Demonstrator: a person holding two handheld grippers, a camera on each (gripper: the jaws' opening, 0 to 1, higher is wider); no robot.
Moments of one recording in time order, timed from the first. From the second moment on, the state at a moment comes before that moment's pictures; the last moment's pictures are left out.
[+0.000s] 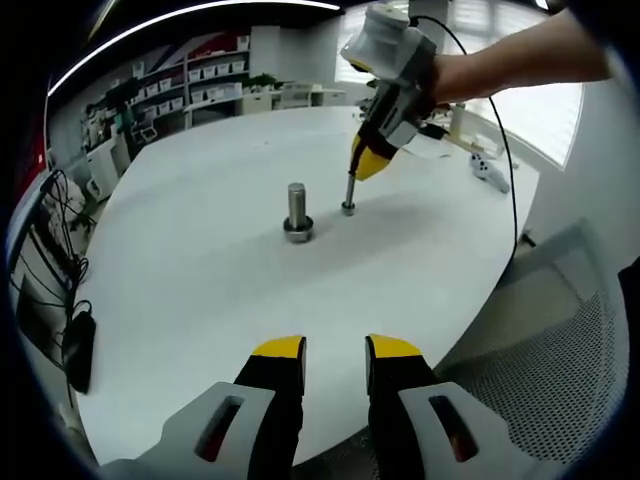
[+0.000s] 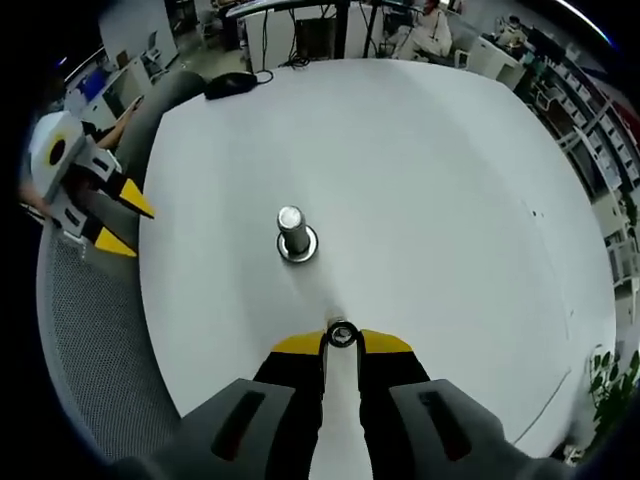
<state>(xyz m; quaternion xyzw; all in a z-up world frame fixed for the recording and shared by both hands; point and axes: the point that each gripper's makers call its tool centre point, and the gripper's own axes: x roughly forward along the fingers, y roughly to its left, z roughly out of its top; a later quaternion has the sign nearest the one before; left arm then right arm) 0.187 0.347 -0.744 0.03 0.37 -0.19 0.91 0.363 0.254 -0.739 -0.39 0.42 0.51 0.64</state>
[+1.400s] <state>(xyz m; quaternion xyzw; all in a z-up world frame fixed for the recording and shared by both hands) 0.186 0.349 -0.748 0.02 0.38 -0.18 0.90 0.369 0.254 -0.786 -0.38 0.46 0.50 0.63</state>
